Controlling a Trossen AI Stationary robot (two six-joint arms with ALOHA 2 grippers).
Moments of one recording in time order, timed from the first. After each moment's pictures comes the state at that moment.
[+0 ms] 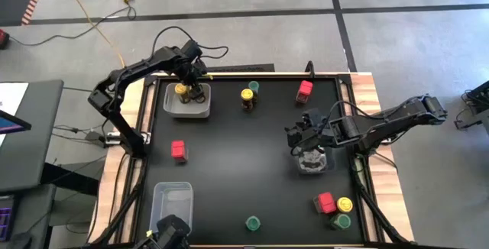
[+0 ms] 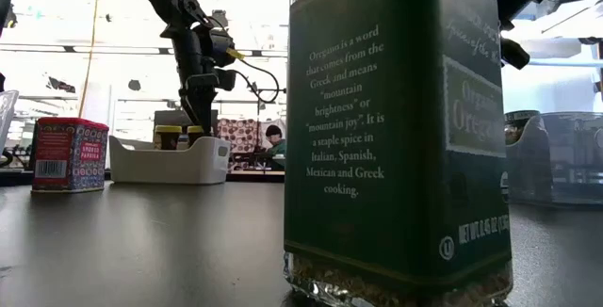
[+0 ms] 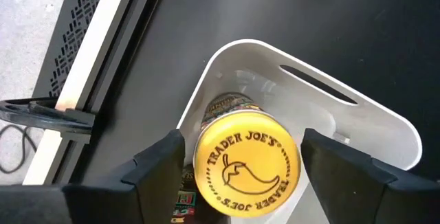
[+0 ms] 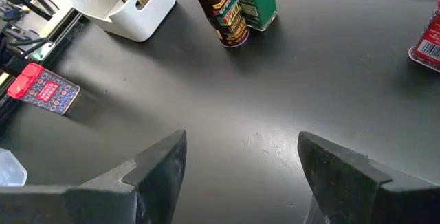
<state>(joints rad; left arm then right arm) 0.88 1.66 1.34 -0.93 0.09 0.42 0.21 1.12 0.82 -0.59 0.67 1.15</state>
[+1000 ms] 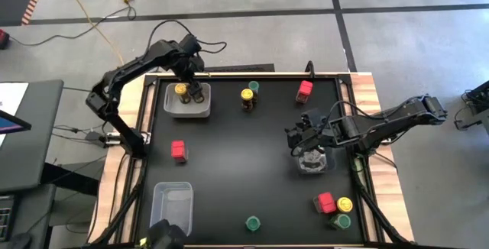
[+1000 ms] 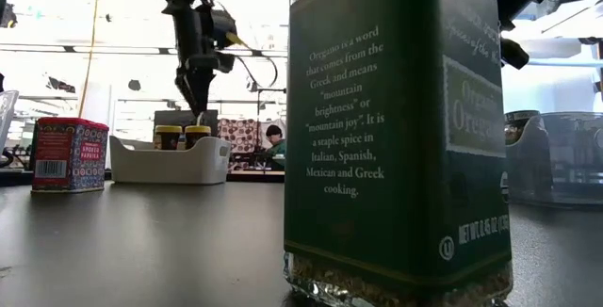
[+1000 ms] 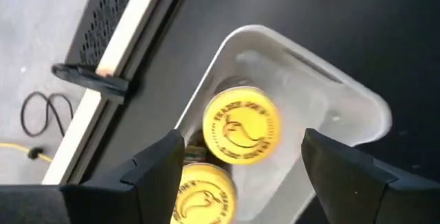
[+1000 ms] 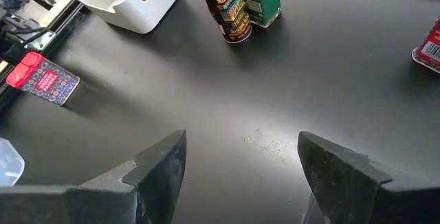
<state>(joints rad) 0.83 1.60 1.48 -1.11 0.01 0.30 0.22 1.12 0.82 -0.59 0.65 1.12</state>
